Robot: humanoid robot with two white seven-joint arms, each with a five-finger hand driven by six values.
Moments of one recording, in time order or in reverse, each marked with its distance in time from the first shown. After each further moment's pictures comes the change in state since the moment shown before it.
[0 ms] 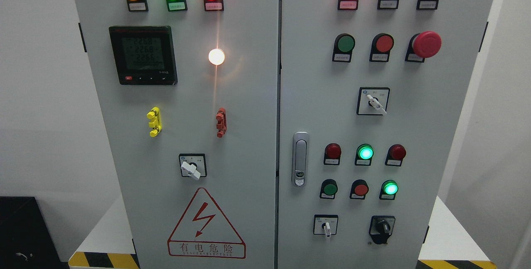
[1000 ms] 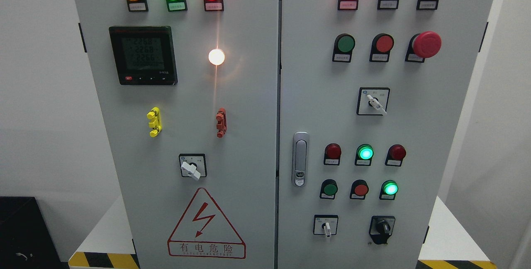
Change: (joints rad) left arm 0.000 0.000 0.000 0.000 0.000 0.000 0.000; right arm 0.035 0.002 -0.086 -0.153 0.285 0.055 -0.003
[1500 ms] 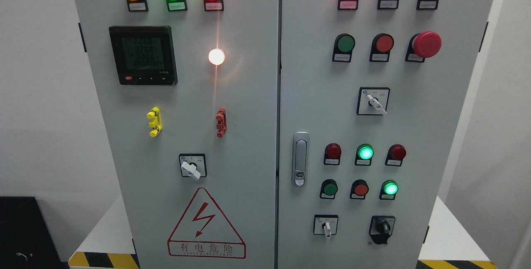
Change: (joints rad) left arm 0.000 0.000 0.000 0.000 0.000 0.000 0.000; right arm 0.009 0.000 -0.072 -0.245 0.233 0.023 -0.001
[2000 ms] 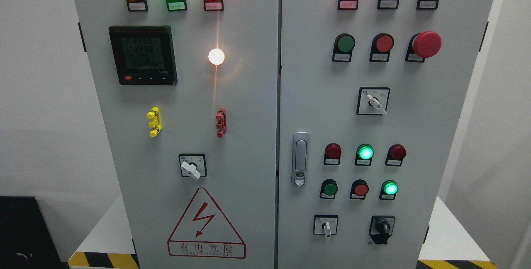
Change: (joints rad) left arm 0.000 0.000 0.000 0.000 0.000 0.000 0.000; right arm 0.002 0.001 -0.008 -0.301 0.264 -0.006 -0.012
